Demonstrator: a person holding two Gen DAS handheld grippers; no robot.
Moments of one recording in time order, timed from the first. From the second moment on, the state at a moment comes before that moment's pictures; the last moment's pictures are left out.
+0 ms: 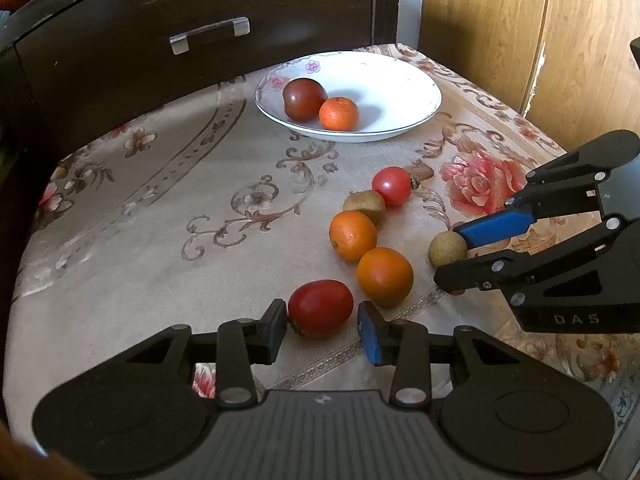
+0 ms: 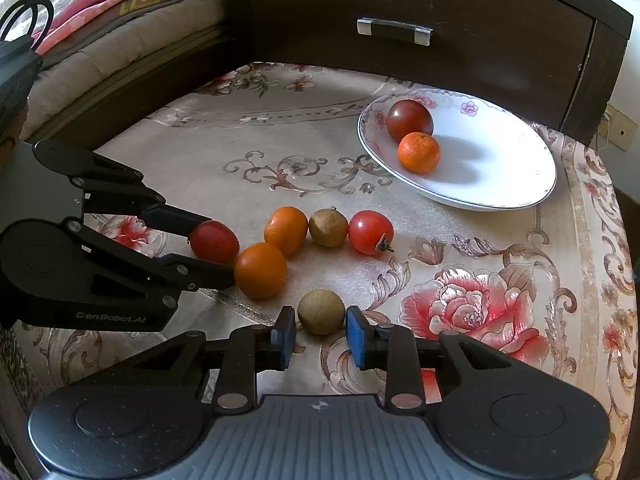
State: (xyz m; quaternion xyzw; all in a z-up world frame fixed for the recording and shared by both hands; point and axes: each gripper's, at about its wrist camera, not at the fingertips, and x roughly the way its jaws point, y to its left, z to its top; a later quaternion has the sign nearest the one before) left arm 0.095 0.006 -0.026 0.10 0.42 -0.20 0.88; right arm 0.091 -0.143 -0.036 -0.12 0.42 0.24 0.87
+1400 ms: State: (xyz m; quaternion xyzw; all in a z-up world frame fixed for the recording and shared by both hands) left arm 0.097 0.007 -0.010 0.08 0.40 -0.19 0.89; right arm 0.090 -0.144 -0.023 -0.10 0.40 0.23 0.88
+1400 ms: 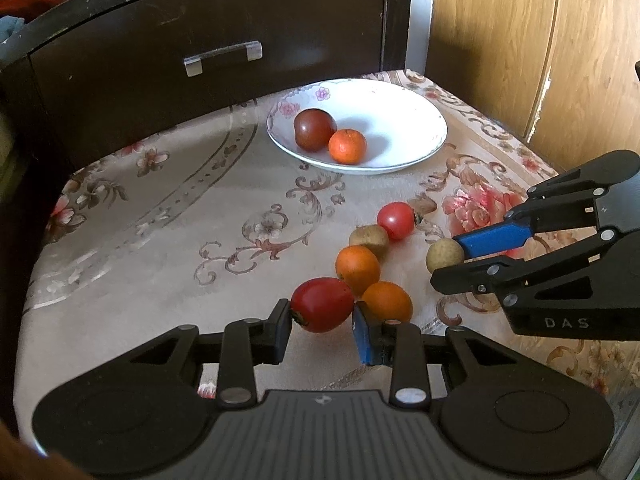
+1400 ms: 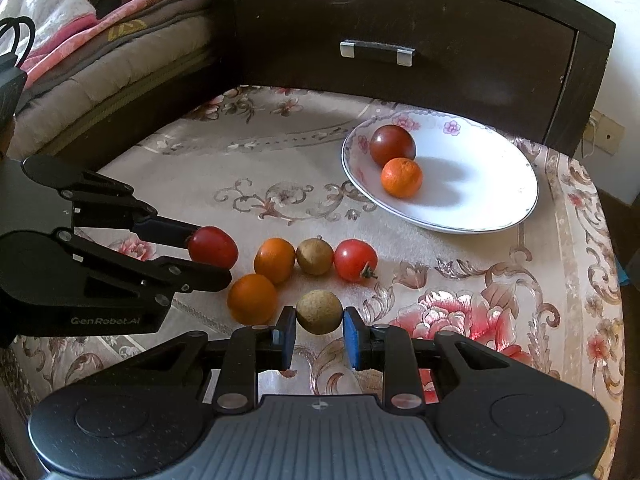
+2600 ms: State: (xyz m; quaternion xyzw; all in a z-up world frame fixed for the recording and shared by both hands) left arm 0.132 -0.021 0.010 0.05 0.36 -0.21 0.91; right arm 0.116 -0.166 -0.005 -0.07 0.37 0.19 0.91
